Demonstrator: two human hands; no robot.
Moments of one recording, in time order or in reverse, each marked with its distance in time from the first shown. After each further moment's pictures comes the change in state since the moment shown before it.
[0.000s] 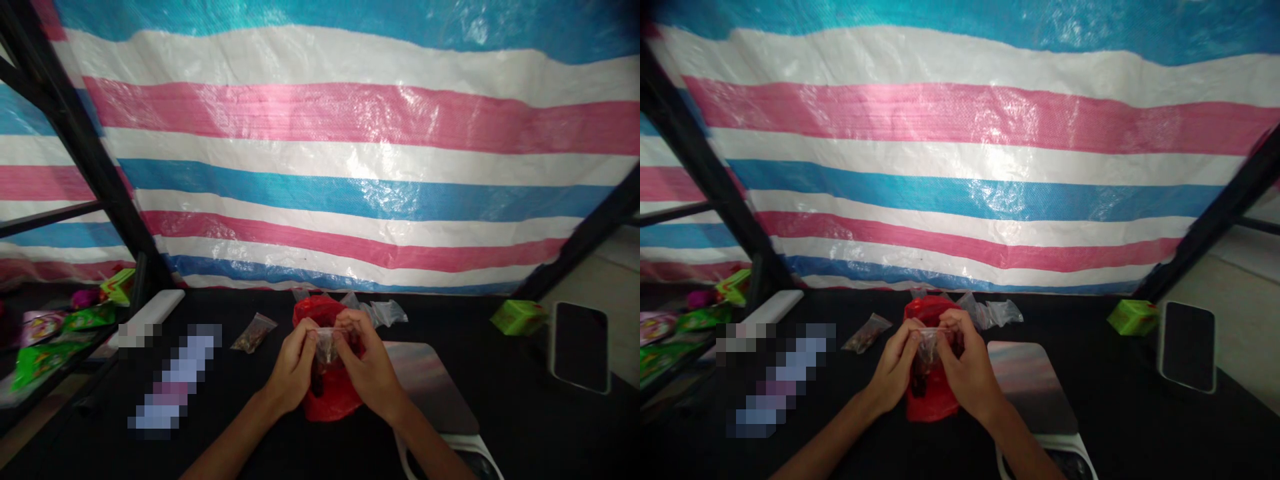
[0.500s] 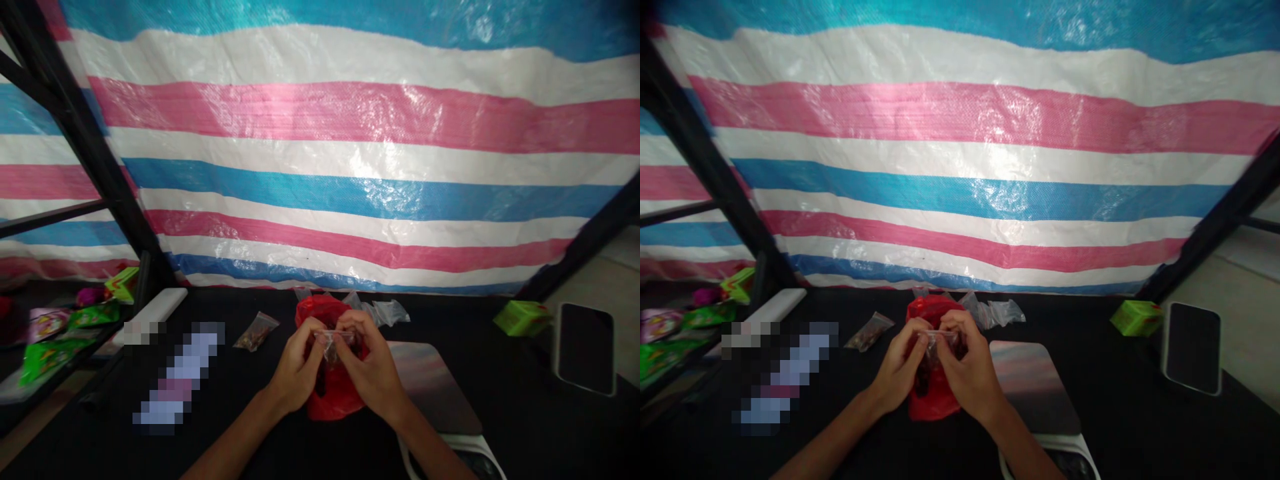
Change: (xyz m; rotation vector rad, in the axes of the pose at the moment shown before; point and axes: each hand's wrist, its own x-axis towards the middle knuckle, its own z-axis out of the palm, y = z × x) left_hand 0.002 0.005 0.002 0.006 -0.029 0.048; right_hand -0.003 0.002 0.003 0.000 0.021 -0.026
